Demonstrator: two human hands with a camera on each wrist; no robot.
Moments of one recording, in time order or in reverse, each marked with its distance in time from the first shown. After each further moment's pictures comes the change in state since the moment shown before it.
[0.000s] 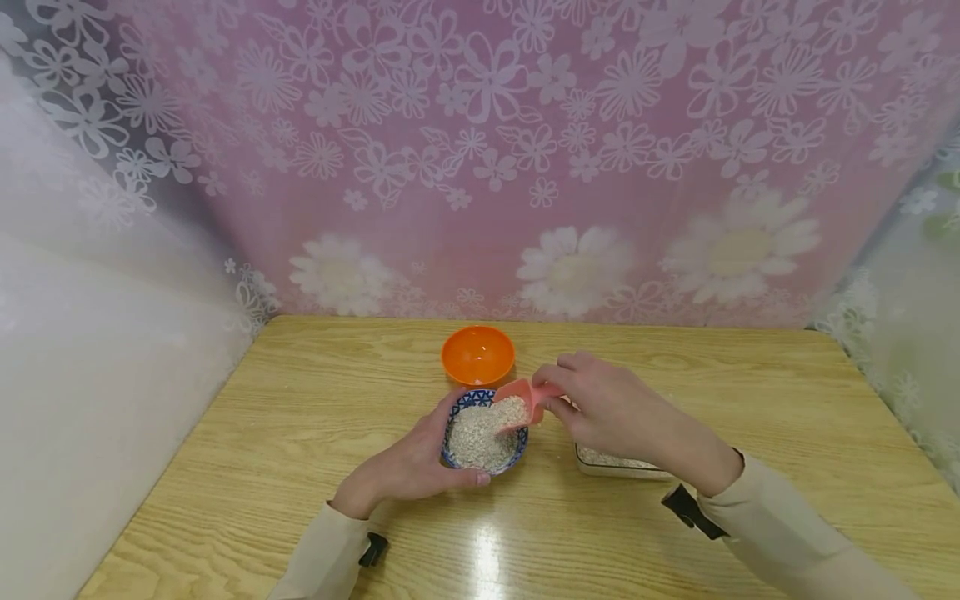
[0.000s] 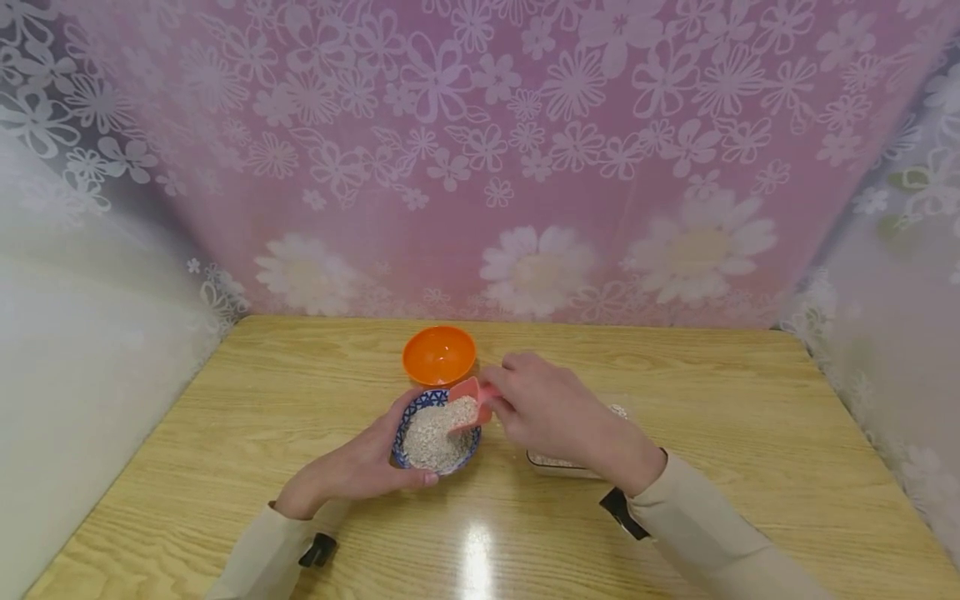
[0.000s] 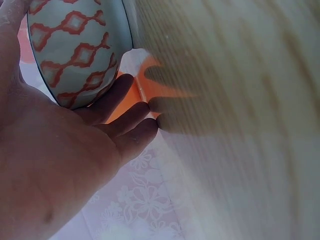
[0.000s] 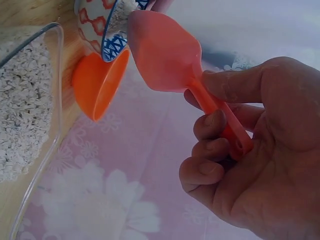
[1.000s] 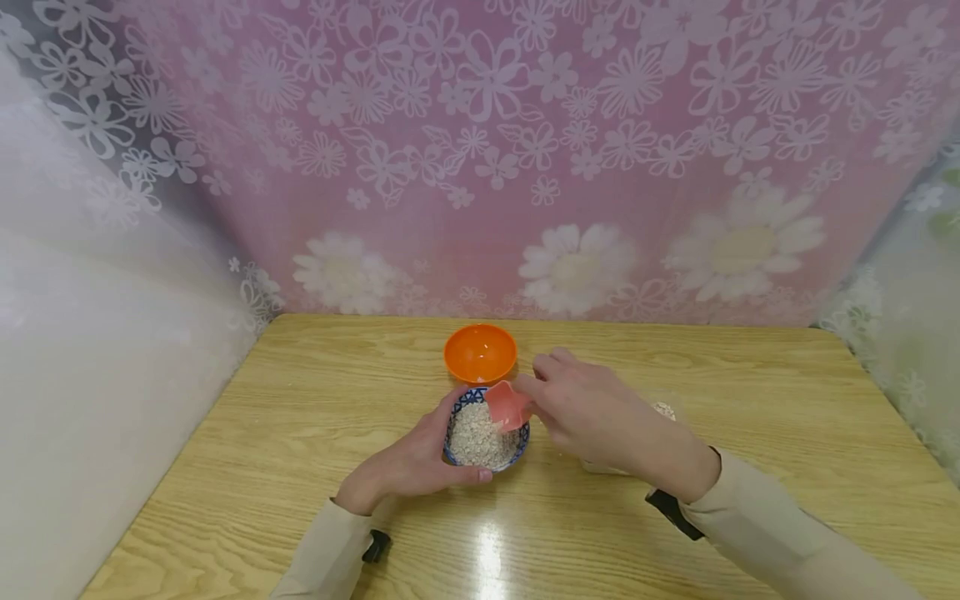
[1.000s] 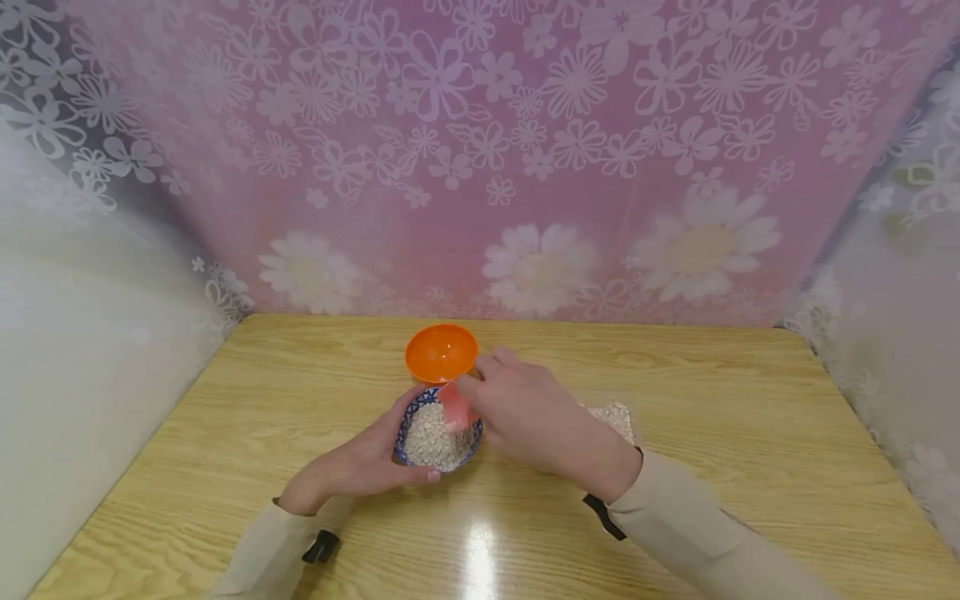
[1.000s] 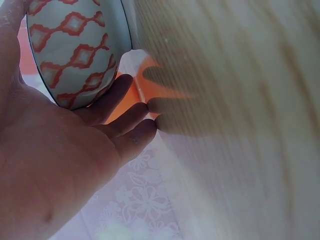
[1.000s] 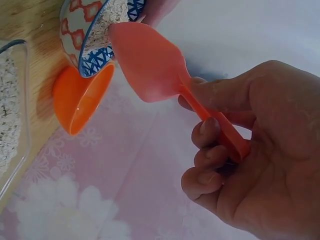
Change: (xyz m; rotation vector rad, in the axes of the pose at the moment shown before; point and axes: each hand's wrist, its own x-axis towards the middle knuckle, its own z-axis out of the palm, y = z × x) left_hand 0.000 0.001 0.000 -0.010 -0.007 -0.007; right_hand 0.007 -0.021 0.000 -0.237 0.029 -0.153
